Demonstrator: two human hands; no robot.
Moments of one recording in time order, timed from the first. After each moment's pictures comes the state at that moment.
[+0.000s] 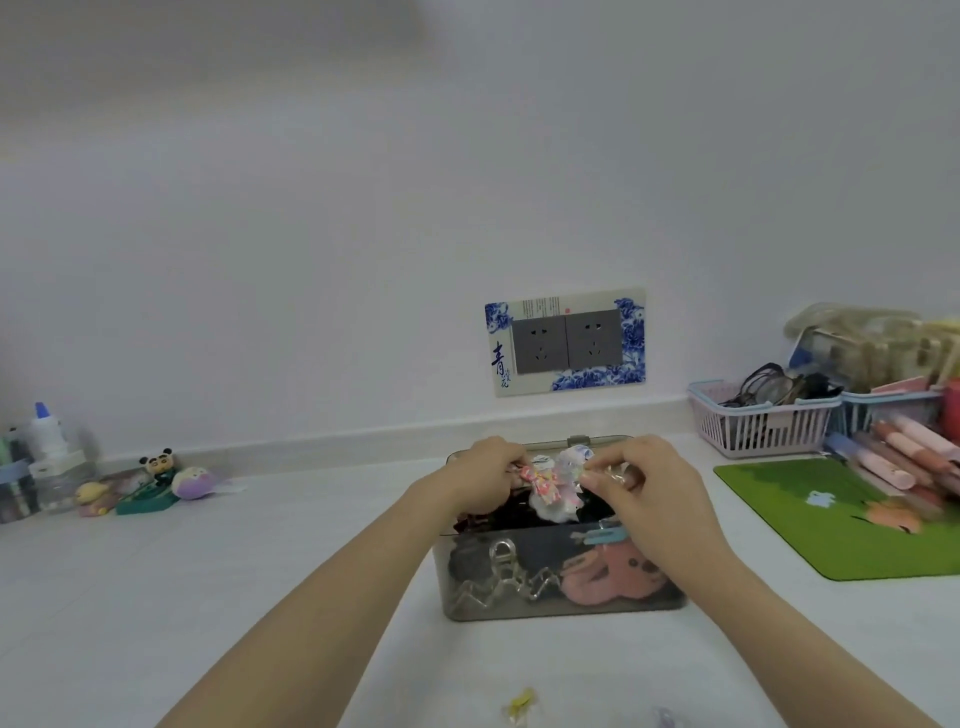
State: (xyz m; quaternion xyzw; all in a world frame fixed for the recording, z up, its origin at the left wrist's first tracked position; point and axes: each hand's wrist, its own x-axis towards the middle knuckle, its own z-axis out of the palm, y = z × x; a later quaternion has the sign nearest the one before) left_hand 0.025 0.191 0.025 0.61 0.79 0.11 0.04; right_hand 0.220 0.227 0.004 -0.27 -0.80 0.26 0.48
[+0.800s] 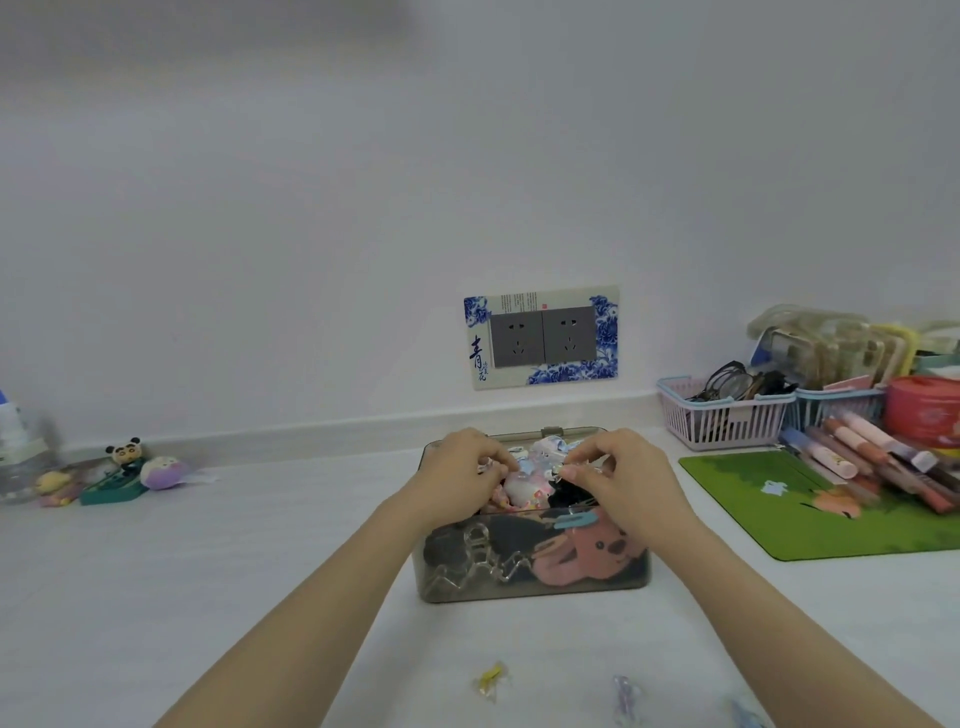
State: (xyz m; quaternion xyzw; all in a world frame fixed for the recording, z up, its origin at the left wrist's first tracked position) left_hand 0.050 0.159 0.021 0.61 0.75 0.26 -0.01; right_hand 0.225 0.241 0.008 -0.32 -0.83 0.23 0.39
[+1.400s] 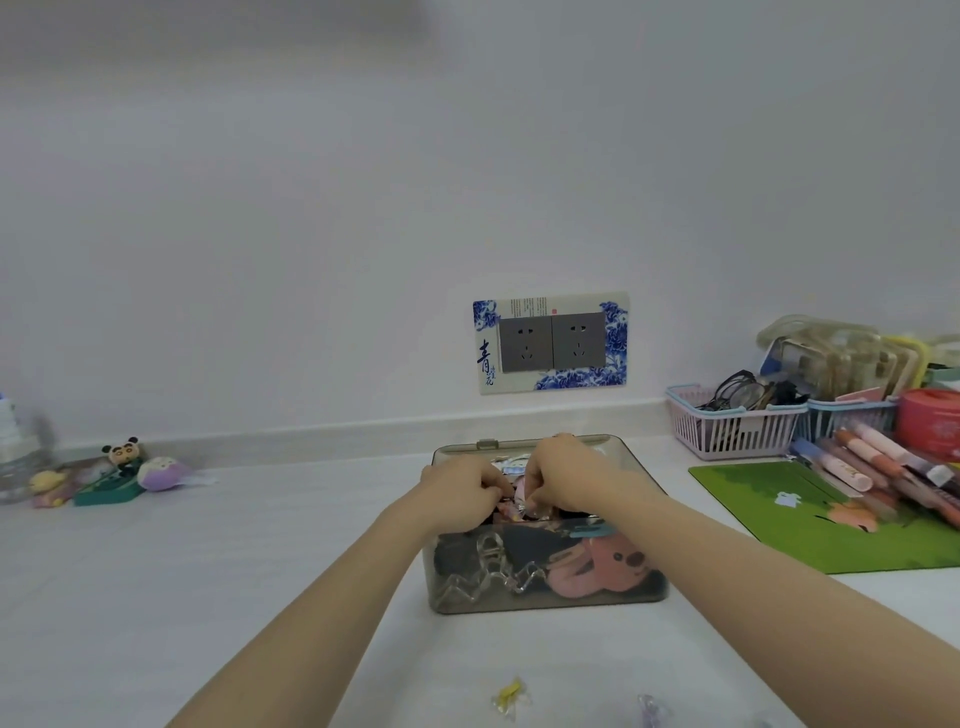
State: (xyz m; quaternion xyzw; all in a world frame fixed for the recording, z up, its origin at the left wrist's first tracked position) left_hand 0.040 0.153 0.021 0.57 0.80 0.18 0.07; right_hand 0.148 0.255 0.026 -0.31 -0.94 0.10 0.09
